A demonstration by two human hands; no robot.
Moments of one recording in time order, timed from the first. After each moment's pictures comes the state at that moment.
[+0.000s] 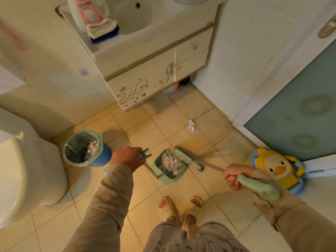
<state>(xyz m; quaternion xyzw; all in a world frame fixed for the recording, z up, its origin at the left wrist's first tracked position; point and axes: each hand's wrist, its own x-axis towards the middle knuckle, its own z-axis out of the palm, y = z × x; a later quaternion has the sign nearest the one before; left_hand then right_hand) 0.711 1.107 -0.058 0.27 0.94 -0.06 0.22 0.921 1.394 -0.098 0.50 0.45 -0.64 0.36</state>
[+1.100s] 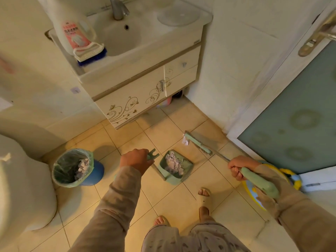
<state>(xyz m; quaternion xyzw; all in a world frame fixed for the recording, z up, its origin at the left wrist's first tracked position) 0.697 1.202 -0.046 0.25 0.94 -0.01 0.21 0.883 1.489 -0.094 0.53 0.50 -0.64 0.25</state>
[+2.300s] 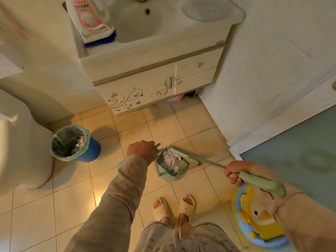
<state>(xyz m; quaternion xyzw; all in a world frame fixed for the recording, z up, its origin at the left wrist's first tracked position) 0.691 1.317 -0.046 0.19 0.95 -0.06 0.25 0.812 1.589 -0.058 0.42 0.60 -0.44 0.52</state>
